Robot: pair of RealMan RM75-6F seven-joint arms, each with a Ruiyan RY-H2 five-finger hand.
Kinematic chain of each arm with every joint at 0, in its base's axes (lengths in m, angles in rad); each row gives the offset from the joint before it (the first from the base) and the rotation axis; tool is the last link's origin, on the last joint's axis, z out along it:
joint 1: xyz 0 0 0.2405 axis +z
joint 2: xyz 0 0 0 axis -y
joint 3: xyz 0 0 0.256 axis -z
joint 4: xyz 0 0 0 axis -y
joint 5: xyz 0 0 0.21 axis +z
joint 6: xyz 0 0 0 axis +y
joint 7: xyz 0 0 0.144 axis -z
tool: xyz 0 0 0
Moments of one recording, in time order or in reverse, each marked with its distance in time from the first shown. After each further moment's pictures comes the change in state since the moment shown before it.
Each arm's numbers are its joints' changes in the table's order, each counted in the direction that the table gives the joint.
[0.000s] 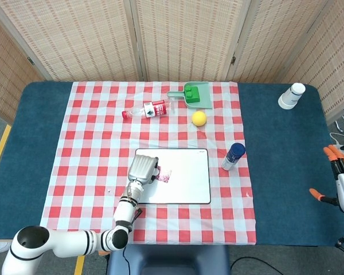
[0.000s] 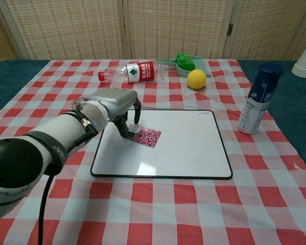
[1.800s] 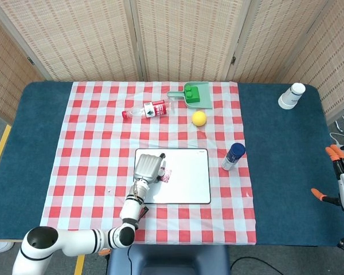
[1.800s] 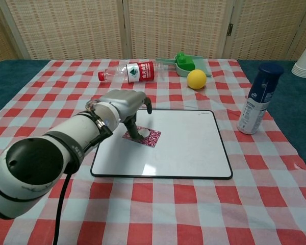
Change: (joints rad) left arm -0.032 0.054 0.036 -0.083 -0.002 -0.038 0.026; right arm 0.000 -0.004 0.001 -0.011 0.001 -0.007 -0.016
